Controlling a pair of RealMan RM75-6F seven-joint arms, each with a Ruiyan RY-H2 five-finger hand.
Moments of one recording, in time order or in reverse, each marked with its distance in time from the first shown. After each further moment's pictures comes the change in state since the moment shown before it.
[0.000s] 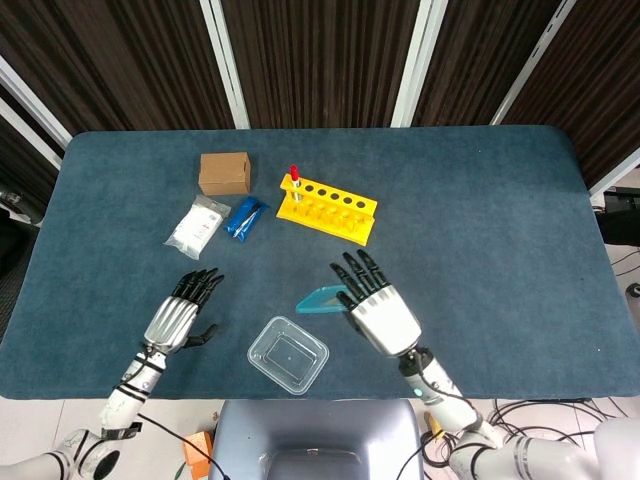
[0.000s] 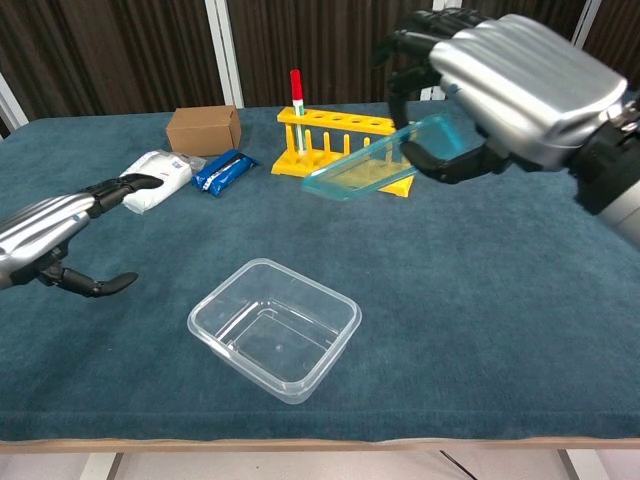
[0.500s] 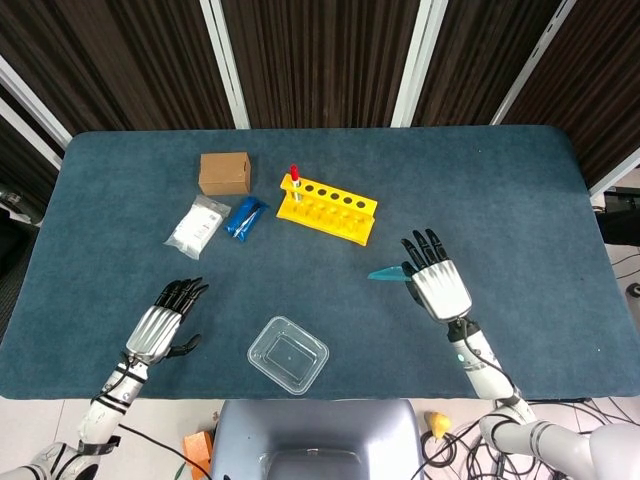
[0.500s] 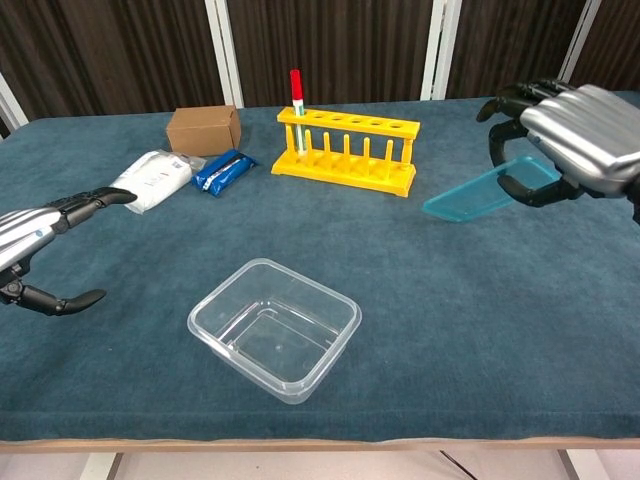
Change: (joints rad) left arm 0.048 0.069 0.047 -0.046 0.027 0.024 -0.002; right arm -0.026 -0.075 -0.006 0.490 0.115 -0.039 0.287
